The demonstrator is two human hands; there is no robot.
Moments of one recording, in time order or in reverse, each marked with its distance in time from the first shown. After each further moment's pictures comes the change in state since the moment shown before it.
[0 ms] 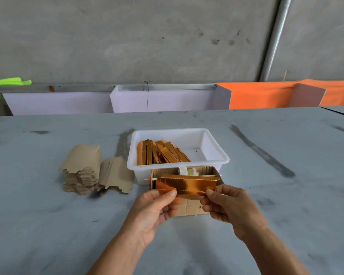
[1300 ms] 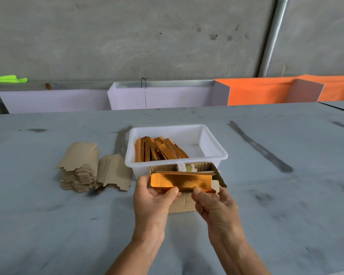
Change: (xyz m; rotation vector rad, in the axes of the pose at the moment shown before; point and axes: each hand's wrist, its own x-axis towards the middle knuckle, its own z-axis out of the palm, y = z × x) left_hand -0.004 -0.011 0.024 0.024 0.293 0.457; right_hand -0.002 0.032 0.040 0.571 0.134 -0.129
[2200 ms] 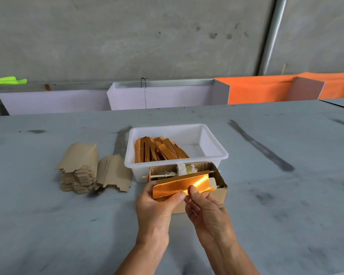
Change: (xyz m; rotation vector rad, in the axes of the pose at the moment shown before) left_hand -0.002 -0.016 0.000 0.002 0.027 -0.052; right_hand 0.001 0.012 0.008 0.153 -0.072 0.172
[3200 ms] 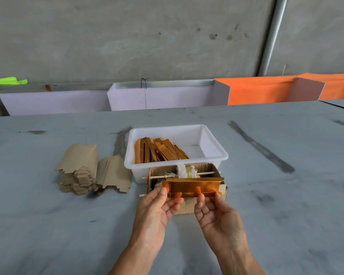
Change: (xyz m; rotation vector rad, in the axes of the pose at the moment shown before) left_hand 0.009 -0.004 -0.010 -0.311 -0.162 -0.290; right_hand 0.005 -0.011 -0.017 0.494 0.034 0.115
